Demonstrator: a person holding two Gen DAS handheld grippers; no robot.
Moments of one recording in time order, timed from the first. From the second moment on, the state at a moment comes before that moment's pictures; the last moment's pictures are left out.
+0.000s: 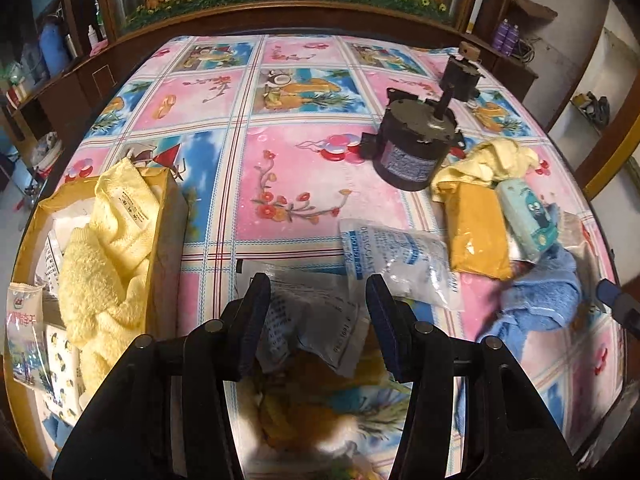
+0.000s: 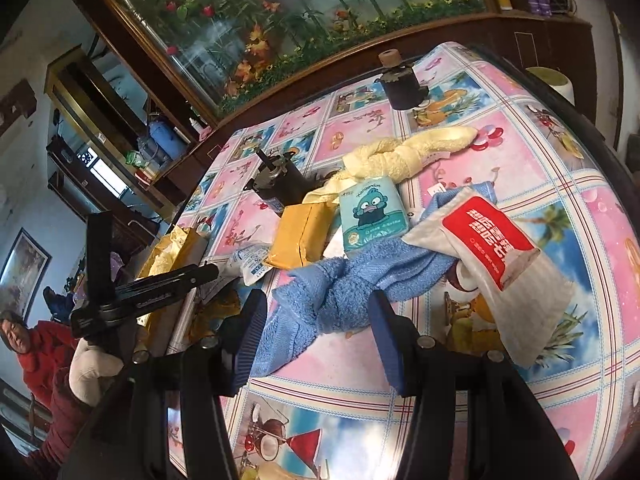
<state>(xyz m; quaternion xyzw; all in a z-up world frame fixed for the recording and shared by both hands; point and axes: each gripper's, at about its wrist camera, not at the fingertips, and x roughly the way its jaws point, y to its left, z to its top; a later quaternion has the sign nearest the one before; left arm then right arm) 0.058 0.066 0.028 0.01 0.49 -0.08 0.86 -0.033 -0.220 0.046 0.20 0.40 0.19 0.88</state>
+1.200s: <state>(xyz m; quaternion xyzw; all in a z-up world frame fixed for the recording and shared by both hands) 0.017 0.055 0.016 0.07 0.47 -0.13 0.87 0.096 -0.020 0.004 -0.18 0.49 0.27 0.81</state>
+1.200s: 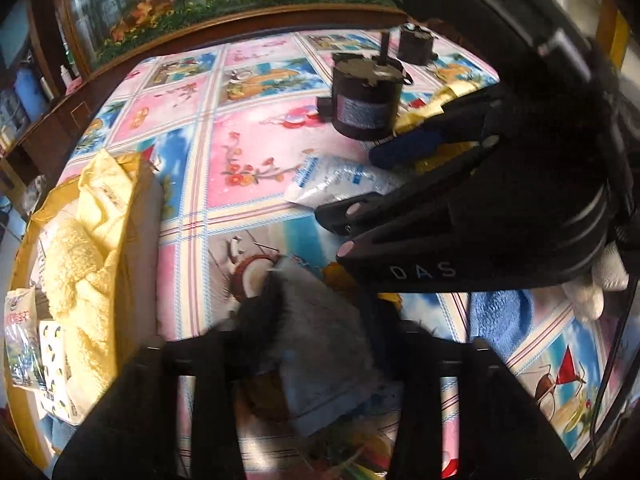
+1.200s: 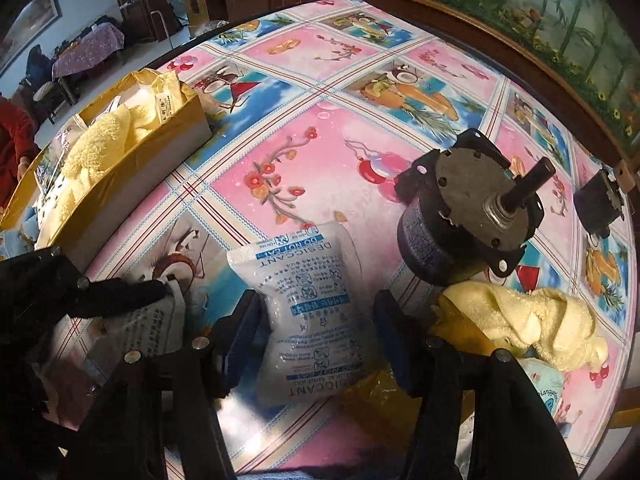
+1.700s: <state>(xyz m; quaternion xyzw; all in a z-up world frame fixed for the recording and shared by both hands) -0.006 0.076 0.053 -0.01 0.43 -0.18 0.88 0.068 -0.042 0.027 -0.09 0.48 0.28 0.83</state>
